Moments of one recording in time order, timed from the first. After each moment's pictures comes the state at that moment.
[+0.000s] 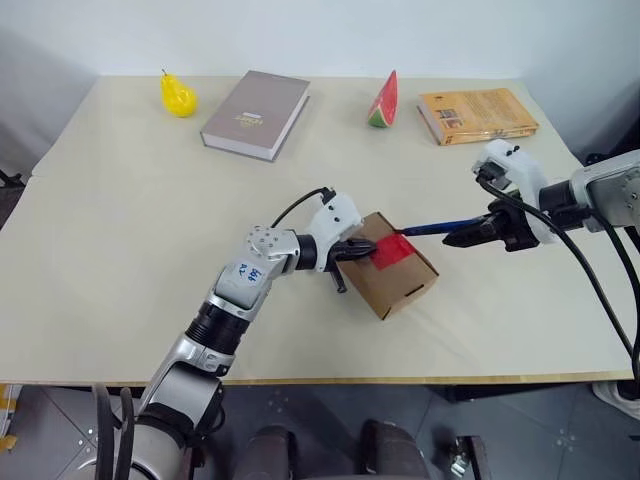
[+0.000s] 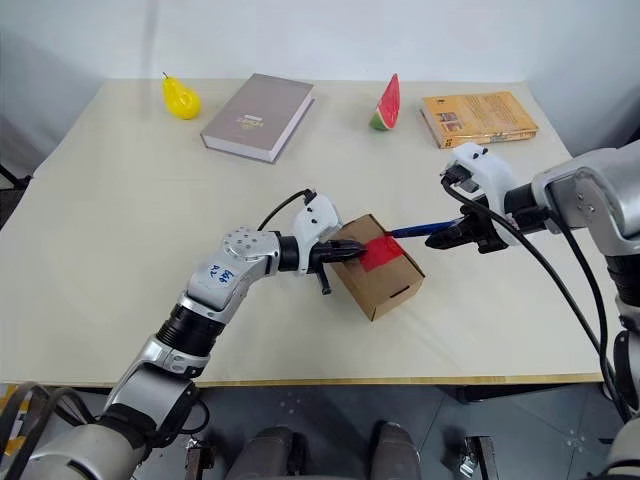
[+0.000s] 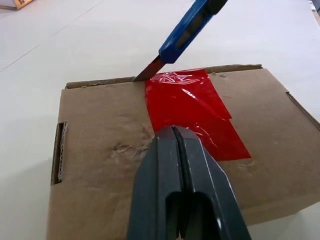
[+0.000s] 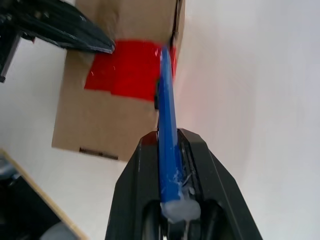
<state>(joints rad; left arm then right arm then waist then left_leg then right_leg) -0.78 0.23 -0.30 0.16 -0.13 0.53 -0.74 -1.10 -1.06 0.32 -0.02 0.61 1.55 0.97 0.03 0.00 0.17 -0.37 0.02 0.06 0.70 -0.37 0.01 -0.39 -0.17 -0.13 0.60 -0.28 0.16</state>
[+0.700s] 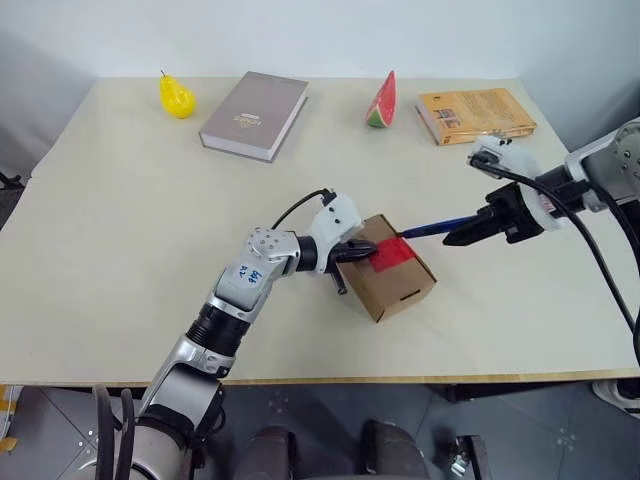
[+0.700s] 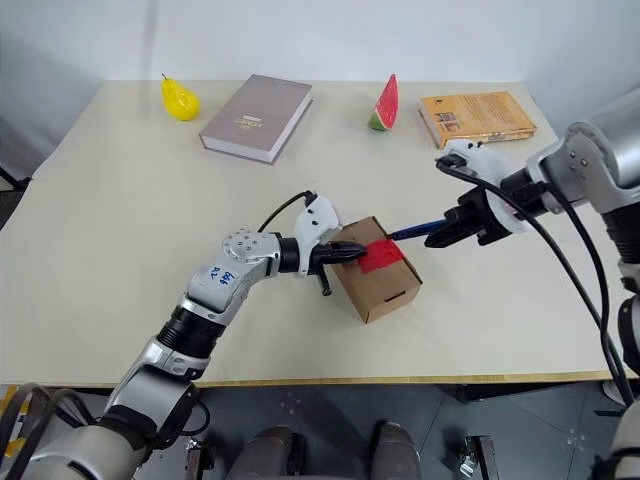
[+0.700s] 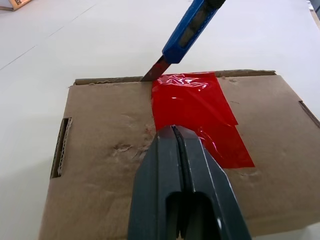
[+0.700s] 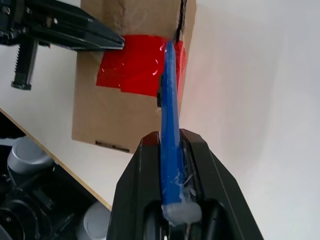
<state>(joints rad) -0.76 0.22 -0.30 0.16 -0.13 0.53 -0.74 -1.33 -1.08 0.57 0.15 0.73 1.61 0.98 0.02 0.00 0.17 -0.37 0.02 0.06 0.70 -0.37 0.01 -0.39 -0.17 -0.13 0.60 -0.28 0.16</state>
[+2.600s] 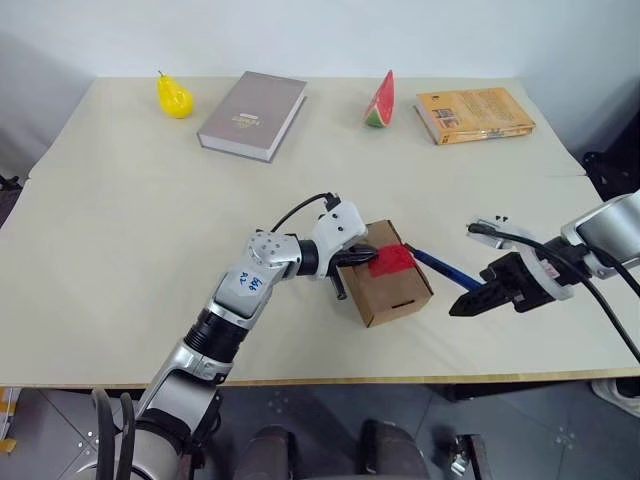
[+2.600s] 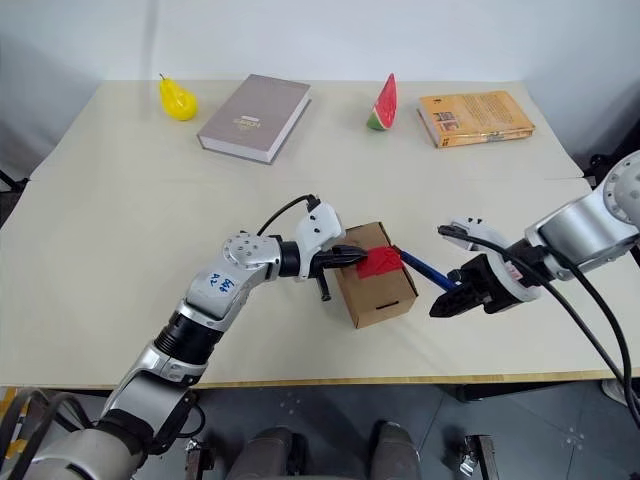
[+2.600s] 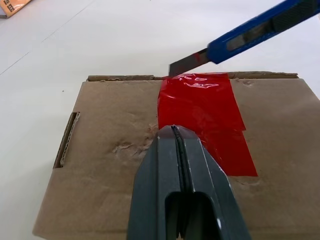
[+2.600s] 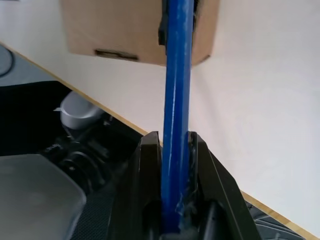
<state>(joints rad) -0.73 0.24 -0.33 0.10 -0.09 0.53 -0.74 -1.20 -1.31 0.76 0.17 1.95 1.60 0.07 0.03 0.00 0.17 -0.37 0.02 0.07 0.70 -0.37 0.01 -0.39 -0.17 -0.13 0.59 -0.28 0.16</state>
